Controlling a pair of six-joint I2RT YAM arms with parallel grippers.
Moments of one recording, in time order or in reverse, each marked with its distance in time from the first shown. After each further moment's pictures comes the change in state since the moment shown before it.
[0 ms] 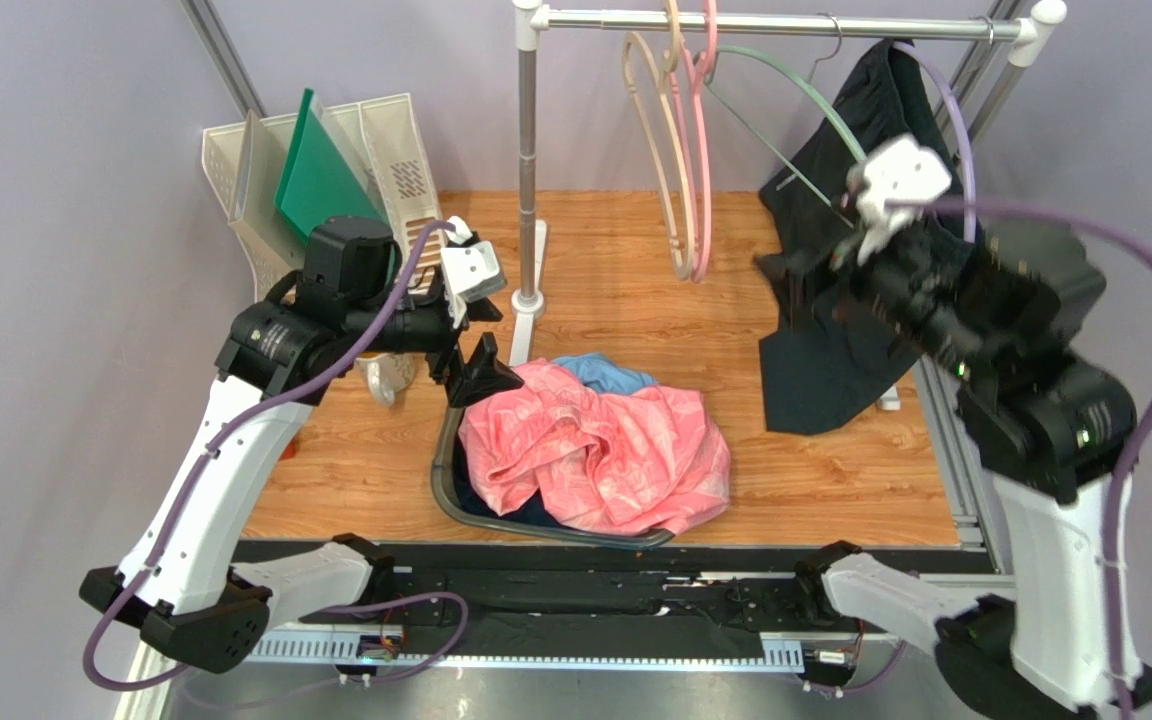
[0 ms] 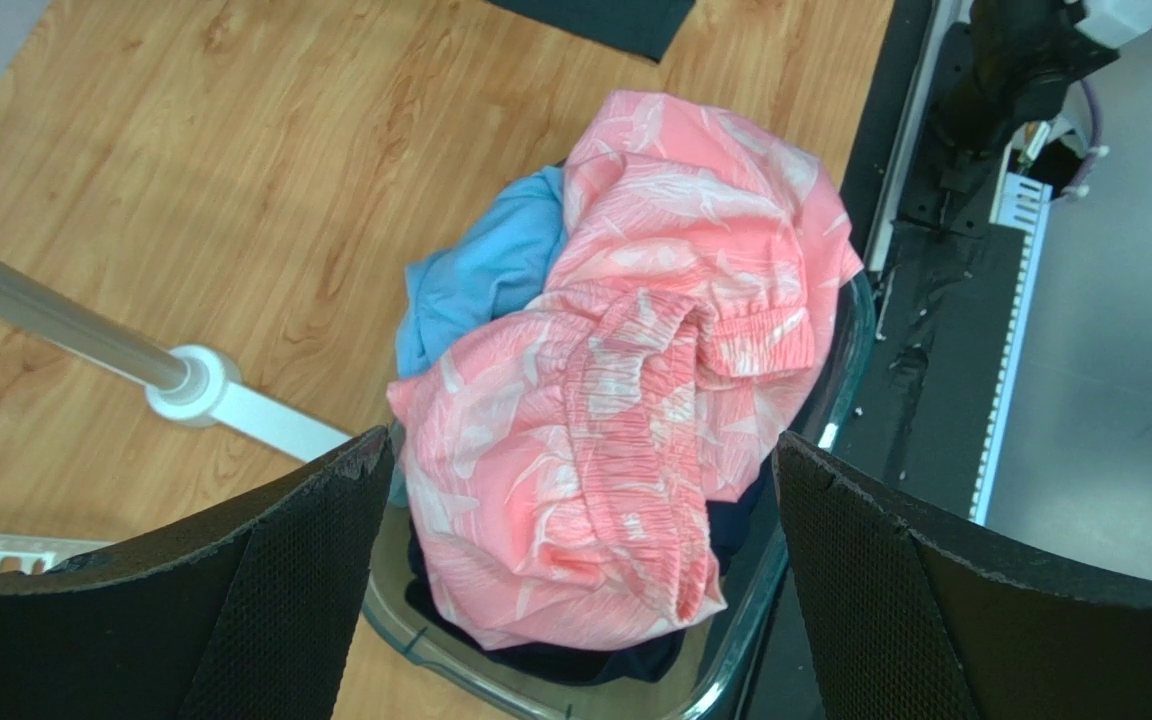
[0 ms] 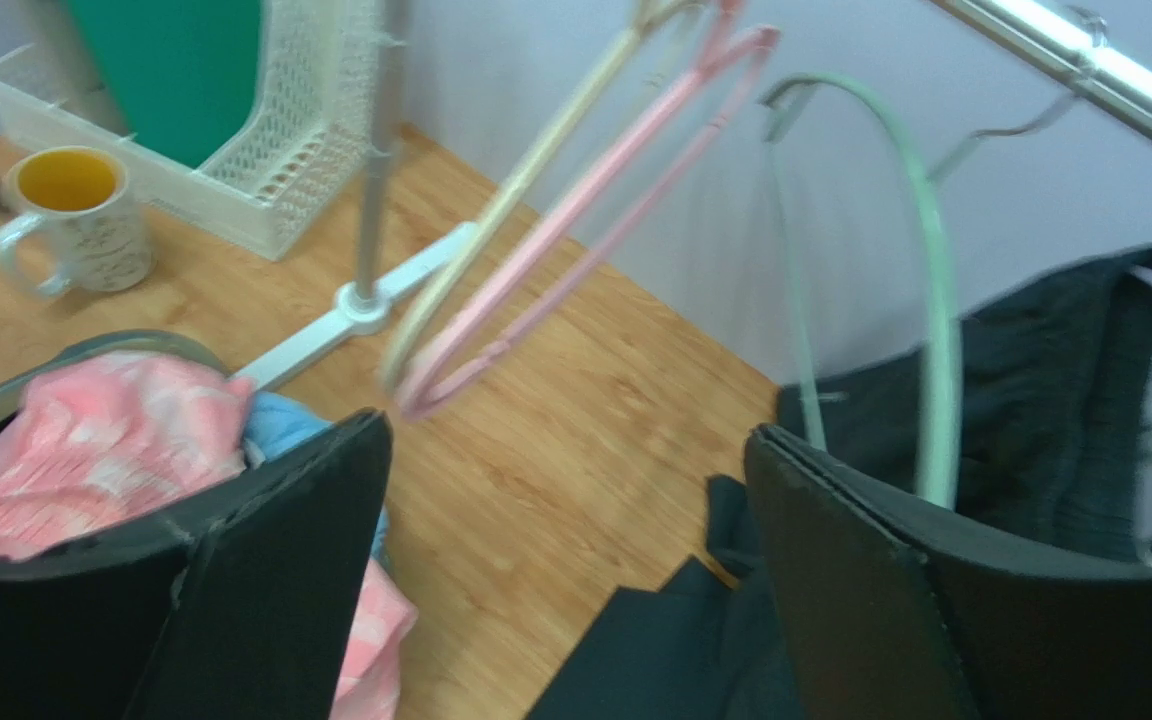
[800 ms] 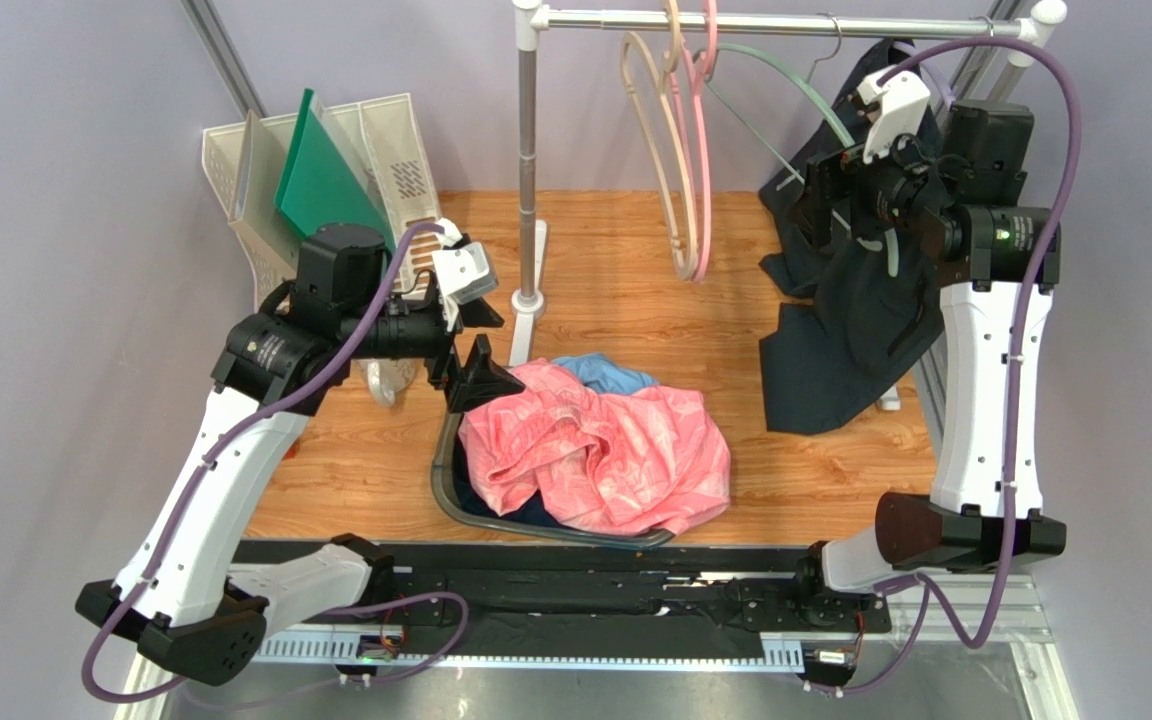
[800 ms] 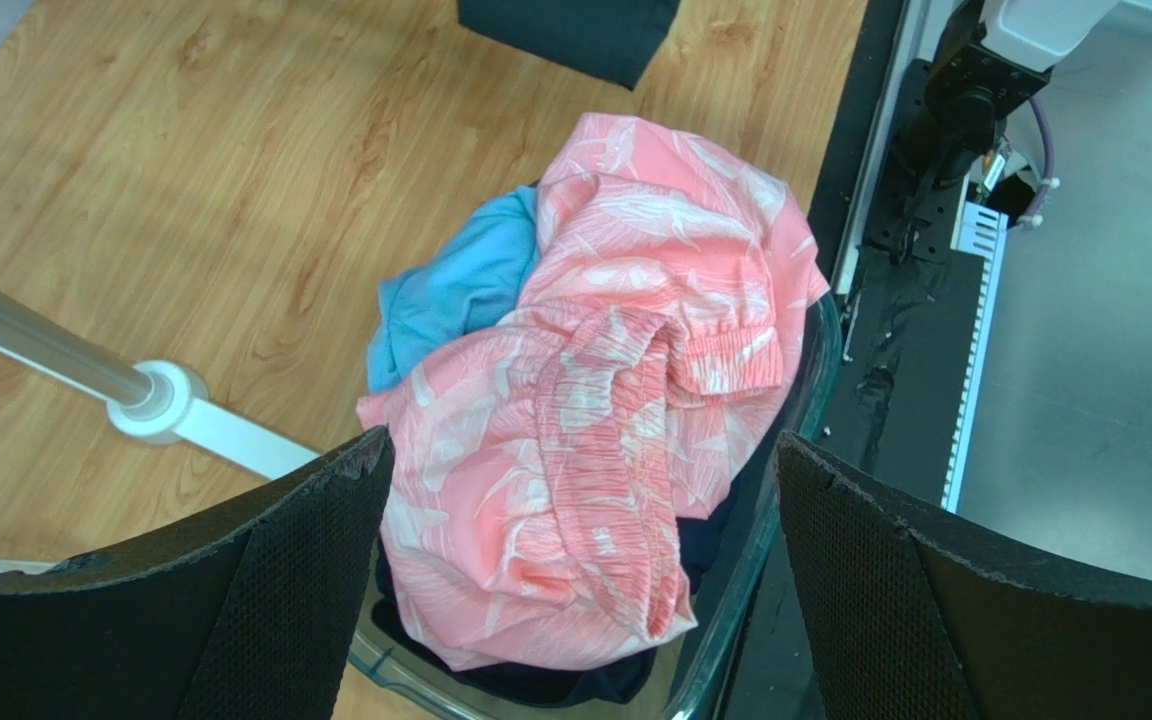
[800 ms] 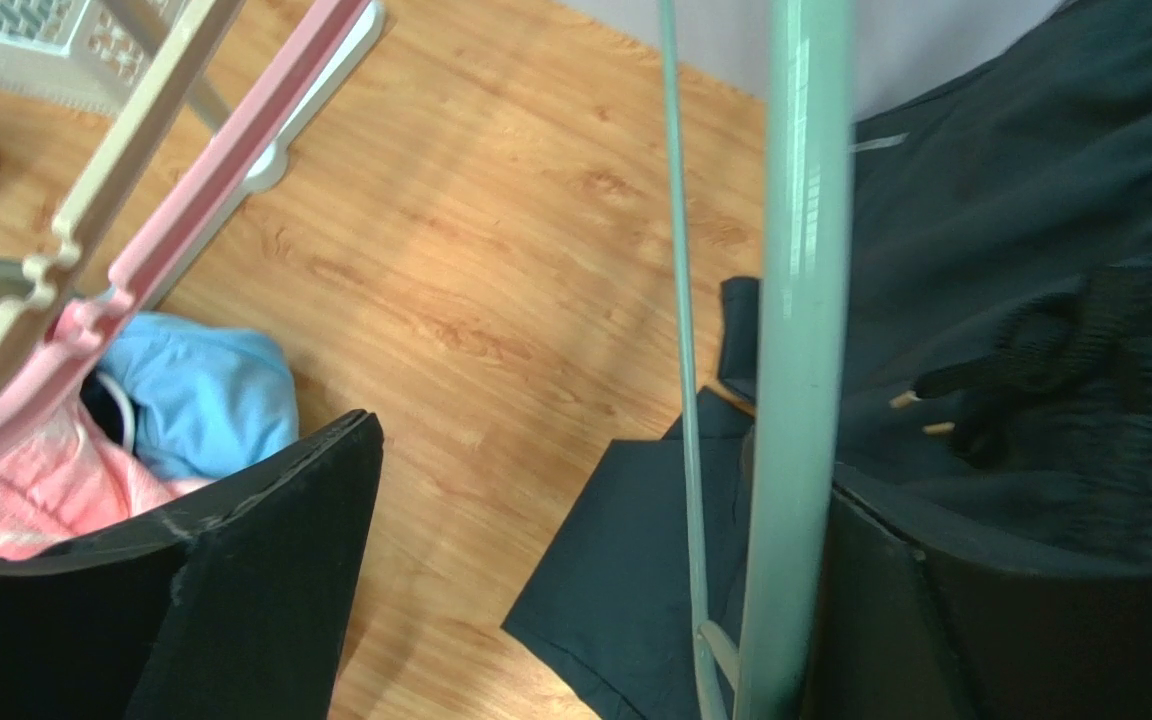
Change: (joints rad) left arm 0.024 -0.038 -0.054 0.056 0.059 -0.069; right arm -0.512 0.424 0.175 -0.130 -0.307 0.000
